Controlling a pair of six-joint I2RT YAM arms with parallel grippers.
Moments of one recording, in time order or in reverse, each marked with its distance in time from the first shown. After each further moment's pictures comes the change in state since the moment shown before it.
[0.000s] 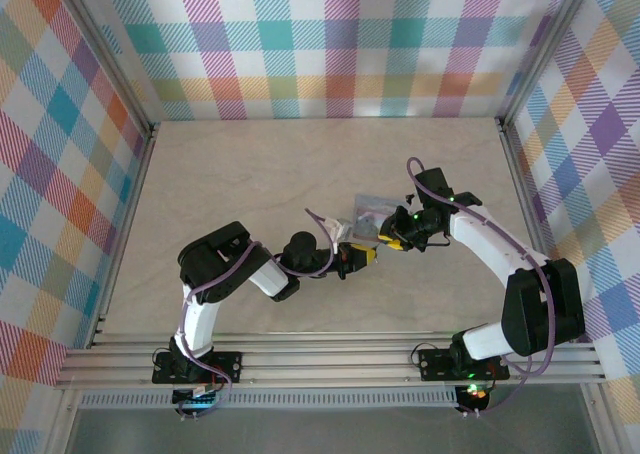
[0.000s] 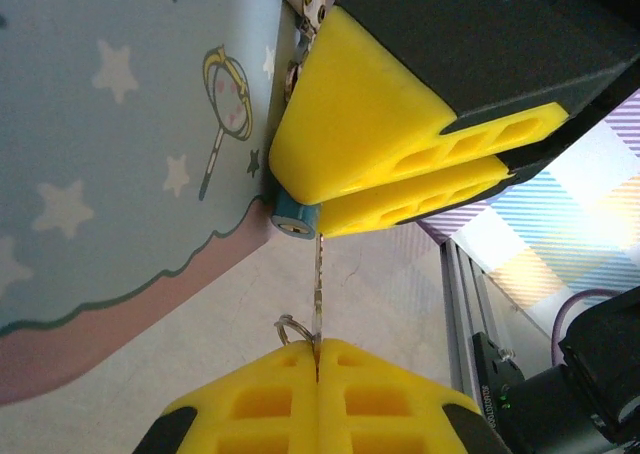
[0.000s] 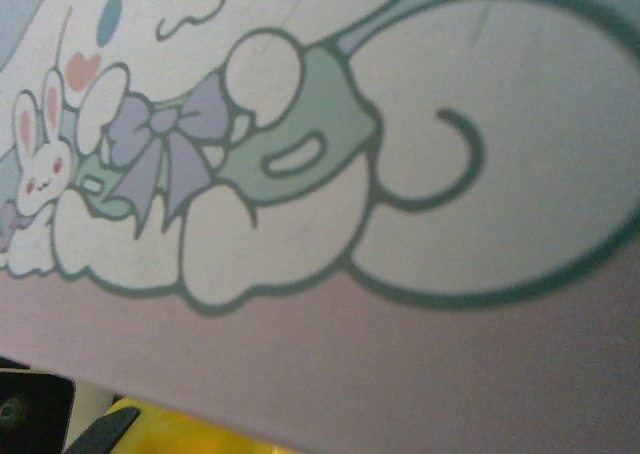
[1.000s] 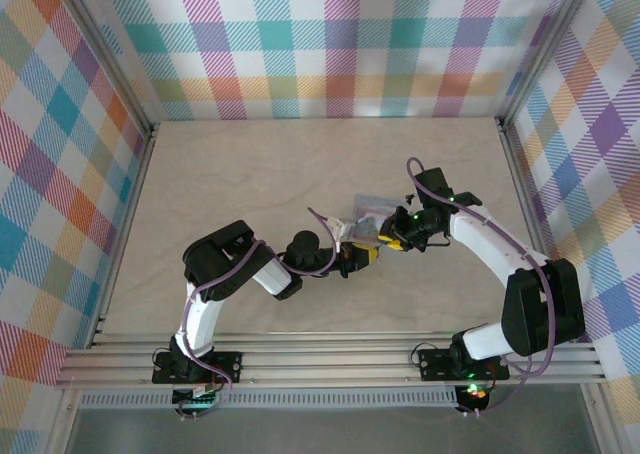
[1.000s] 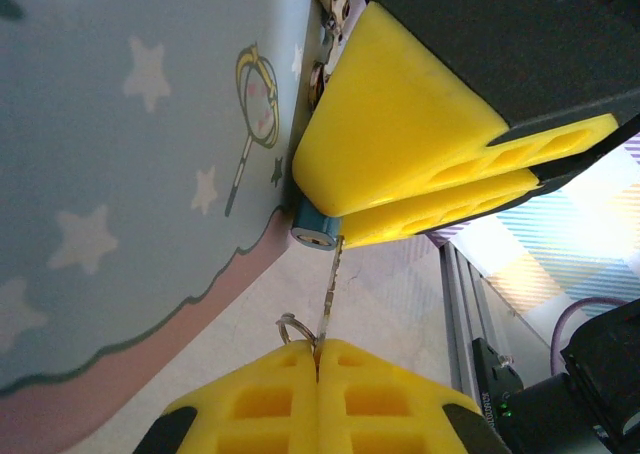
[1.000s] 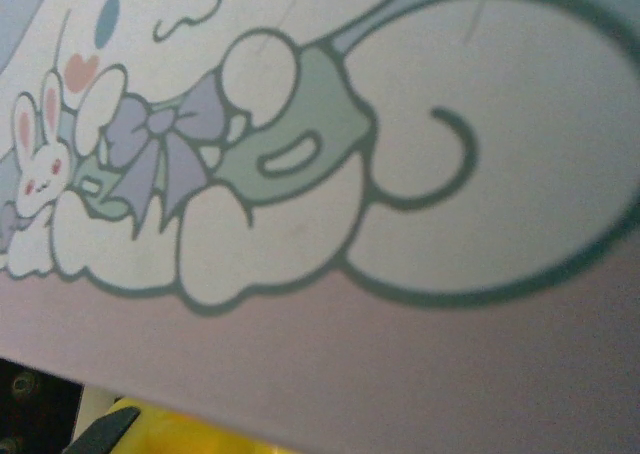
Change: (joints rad) left arm 0.000 0.034 0.031 0.000 0.002 -0.026; right arm 0.000 0.000 0.000 -0.003 0.000 -0.003
